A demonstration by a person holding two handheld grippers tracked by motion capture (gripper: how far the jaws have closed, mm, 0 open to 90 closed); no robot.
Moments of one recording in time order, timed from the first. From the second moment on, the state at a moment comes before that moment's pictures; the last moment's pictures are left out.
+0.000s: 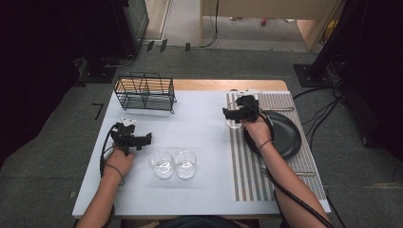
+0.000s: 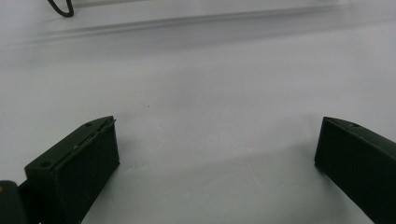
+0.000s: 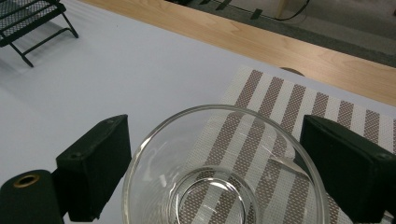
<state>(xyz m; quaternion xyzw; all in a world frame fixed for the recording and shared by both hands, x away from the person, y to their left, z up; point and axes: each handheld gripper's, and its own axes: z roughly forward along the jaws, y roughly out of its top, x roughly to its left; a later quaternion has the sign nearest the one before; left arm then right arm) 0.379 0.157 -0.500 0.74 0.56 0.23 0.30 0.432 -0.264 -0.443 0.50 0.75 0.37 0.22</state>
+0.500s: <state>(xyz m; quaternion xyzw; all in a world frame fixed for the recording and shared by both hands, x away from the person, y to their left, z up) 0.379 0.157 -0.500 0.74 0.56 0.23 0.30 0.426 -0.265 -0.433 0.50 0.75 0.37 0.22</state>
